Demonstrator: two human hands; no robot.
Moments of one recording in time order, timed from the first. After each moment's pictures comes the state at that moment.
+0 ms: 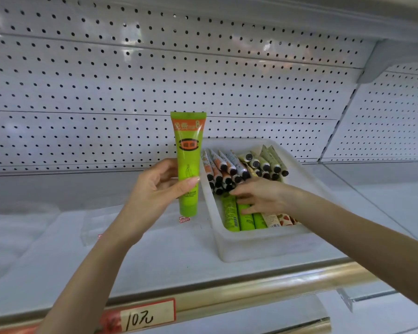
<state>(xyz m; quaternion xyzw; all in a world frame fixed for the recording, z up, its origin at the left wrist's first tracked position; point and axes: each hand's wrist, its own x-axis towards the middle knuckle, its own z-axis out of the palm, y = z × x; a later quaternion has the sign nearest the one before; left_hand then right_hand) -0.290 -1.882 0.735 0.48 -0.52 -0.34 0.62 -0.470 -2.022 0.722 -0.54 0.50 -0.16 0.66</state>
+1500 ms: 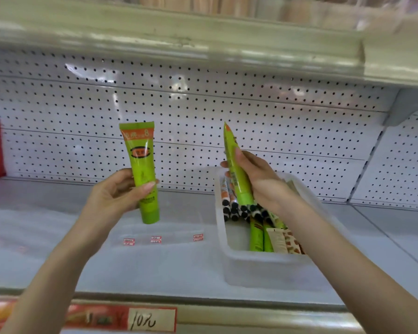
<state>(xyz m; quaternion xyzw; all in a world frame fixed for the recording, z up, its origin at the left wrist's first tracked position) -0.256 -1.816 0.754 0.53 -0.44 -0.22 0.69 -0.442 -1.988 0.793 -0.65 0.26 -0.36 0.62</state>
